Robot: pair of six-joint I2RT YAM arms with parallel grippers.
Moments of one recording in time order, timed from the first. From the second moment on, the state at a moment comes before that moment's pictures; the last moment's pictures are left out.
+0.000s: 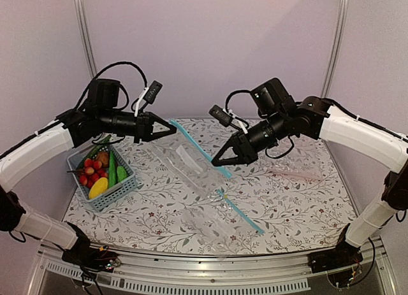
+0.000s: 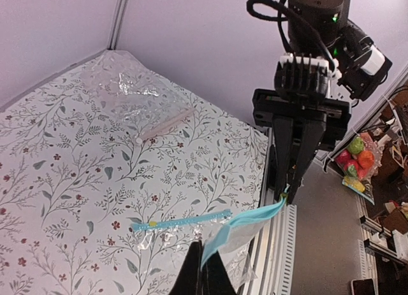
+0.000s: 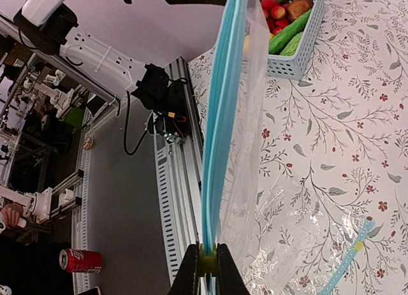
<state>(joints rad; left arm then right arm) -0.56 1.30 1.20 -0.33 0.76 -0.11 0.88 1.57 1.53 -0.70 -0.71 0.09</state>
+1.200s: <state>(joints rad) -0.49 1.27 1.18 -0.31 0.73 -0.13 0.88 1.56 1.50 -0.70 -0.66 0.10</state>
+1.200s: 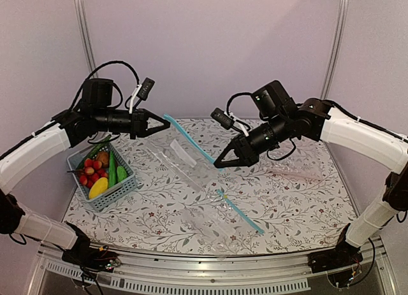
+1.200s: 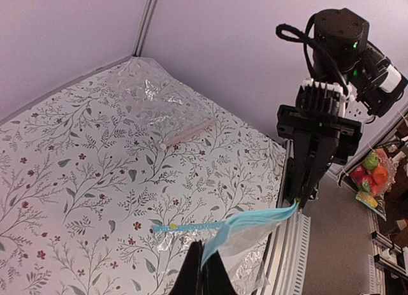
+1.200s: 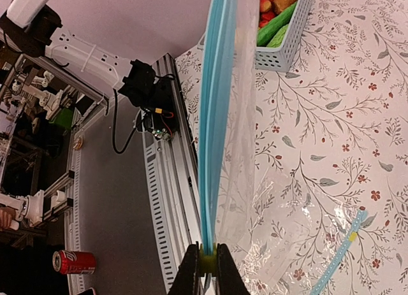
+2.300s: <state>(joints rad) -0.67 1.31 1.19 -0.41 0.91 0.01 0.93 1.36 1.37 -0.48 -0.35 0.15</state>
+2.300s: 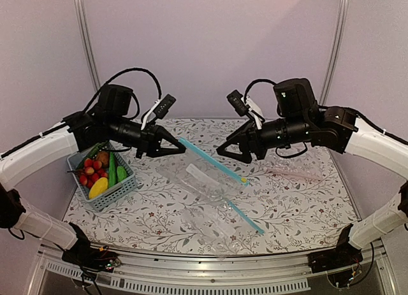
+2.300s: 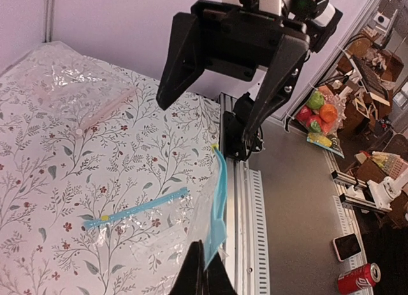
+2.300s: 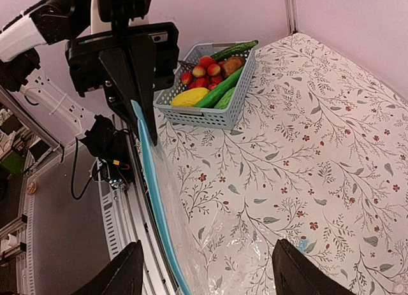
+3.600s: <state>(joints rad) -0.67 1.31 1.20 -0.41 0.90 0.02 0.94 1.49 1.37 -0.51 -0.44 0.14</state>
